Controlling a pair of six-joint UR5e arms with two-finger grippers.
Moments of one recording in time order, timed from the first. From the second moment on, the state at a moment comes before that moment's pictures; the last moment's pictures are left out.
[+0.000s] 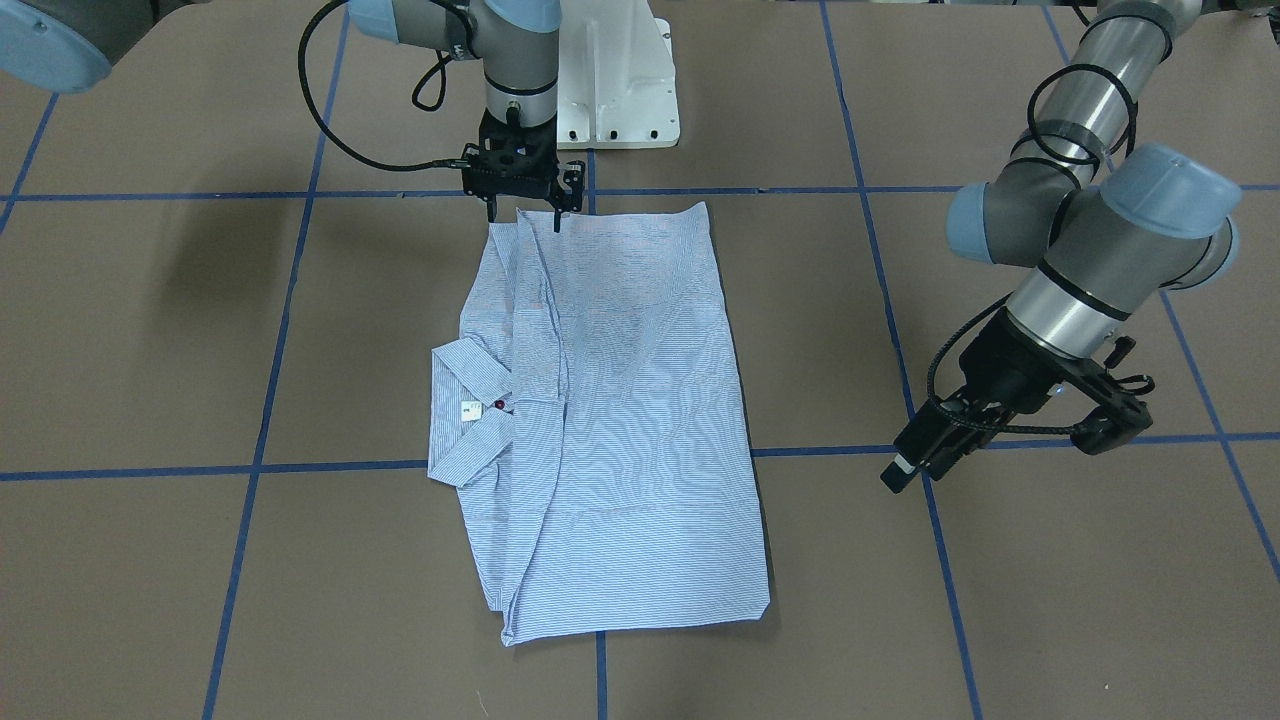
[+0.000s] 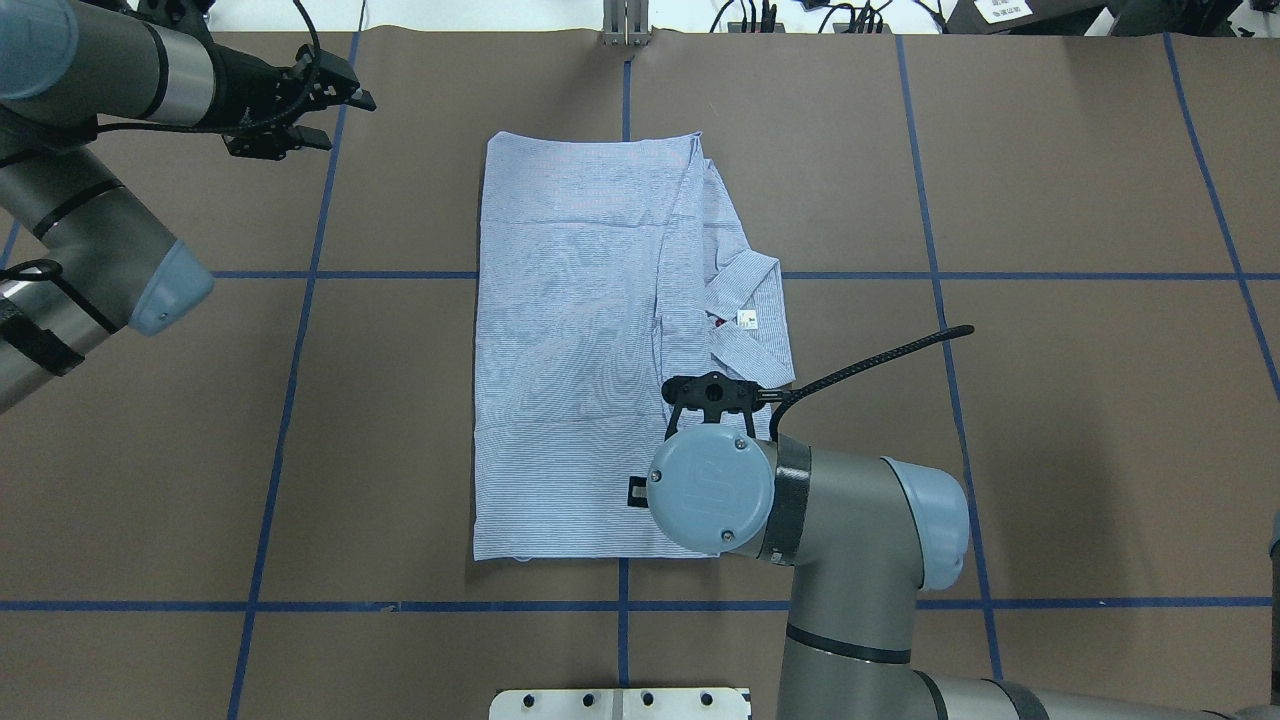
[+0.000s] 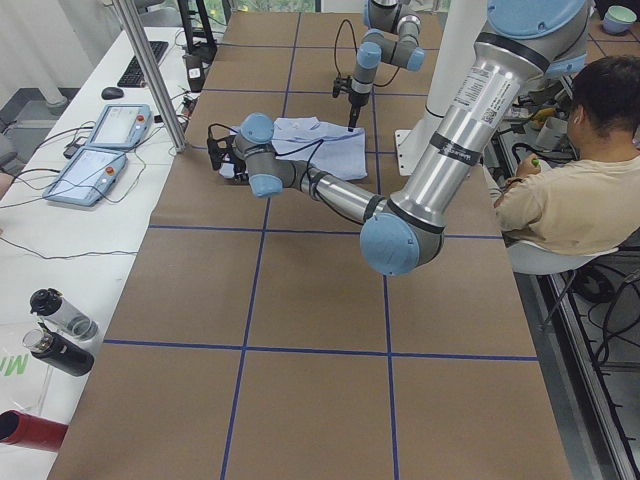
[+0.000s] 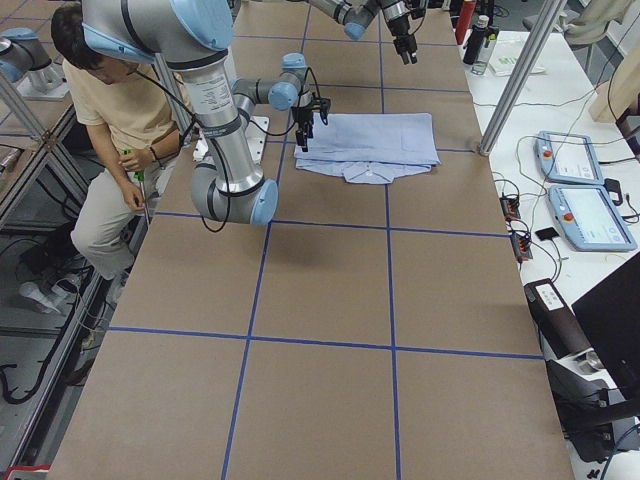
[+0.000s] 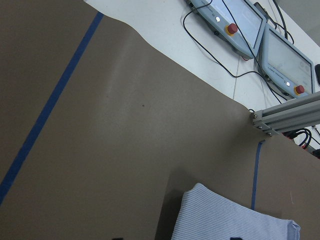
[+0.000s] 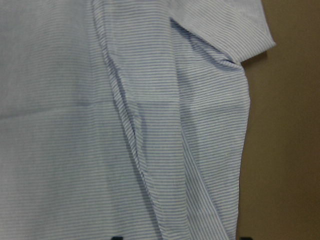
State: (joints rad) left arm -0.99 -2.06 -1.42 -2.48 -2.04 -1.57; right arm 0.26 -0.96 1.87 -1.80 1.61 1.39
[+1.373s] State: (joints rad) left arm -0.98 -2.05 -1.43 -2.48 -2.04 -1.62; right arm 0.24 -0.92 1.80 -1.85 1.61 0.84
